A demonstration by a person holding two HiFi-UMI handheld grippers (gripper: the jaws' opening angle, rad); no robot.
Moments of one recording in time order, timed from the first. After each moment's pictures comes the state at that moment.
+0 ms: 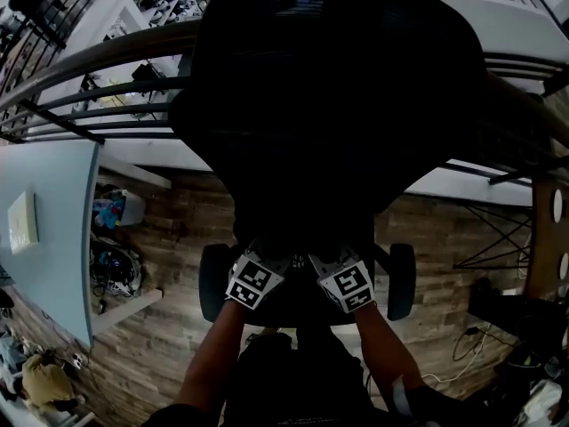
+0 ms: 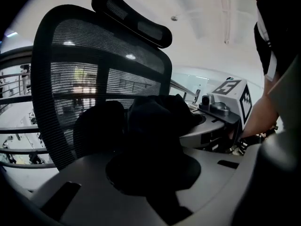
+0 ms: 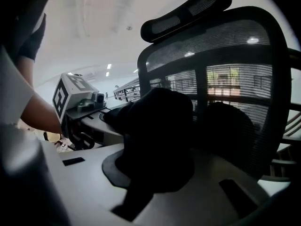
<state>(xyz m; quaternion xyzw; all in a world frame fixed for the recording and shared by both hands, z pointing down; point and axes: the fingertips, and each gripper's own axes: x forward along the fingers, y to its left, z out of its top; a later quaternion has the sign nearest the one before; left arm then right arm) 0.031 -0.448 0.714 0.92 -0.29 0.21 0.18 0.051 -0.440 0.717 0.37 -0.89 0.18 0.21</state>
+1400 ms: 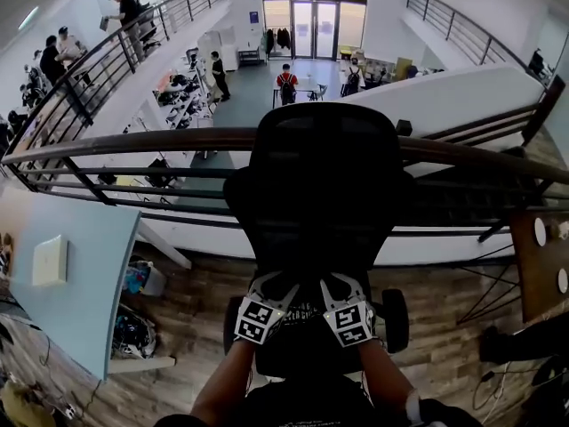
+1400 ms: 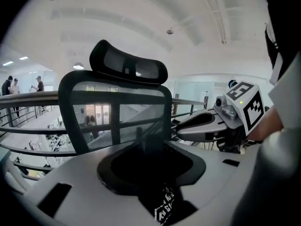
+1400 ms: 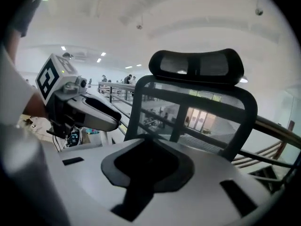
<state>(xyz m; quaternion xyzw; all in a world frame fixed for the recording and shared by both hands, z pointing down) -0.006 -0.435 0.591 0.91 -0.37 0.16 0.12 0.076 -0.427 0.597 0.49 -0.83 0.06 0.25</state>
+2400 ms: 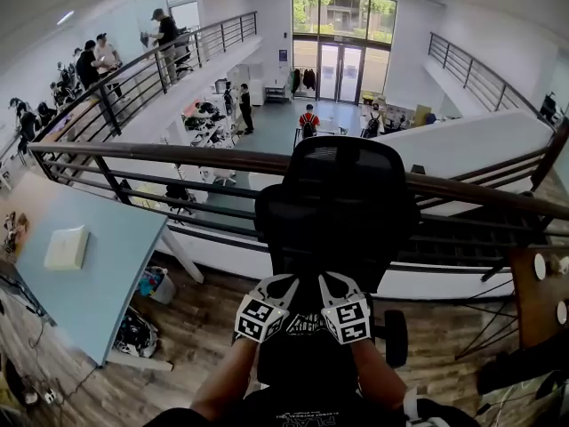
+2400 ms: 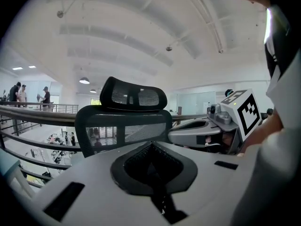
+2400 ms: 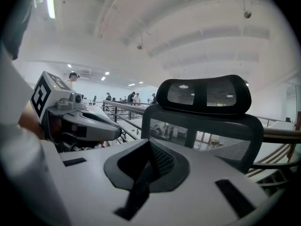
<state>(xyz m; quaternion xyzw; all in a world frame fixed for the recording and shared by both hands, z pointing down) -0.041 -0.396 0.510 0.91 -0.39 0.08 0.08 0.022 -0.407 0.520 0.47 -0.87 0.01 0.15</state>
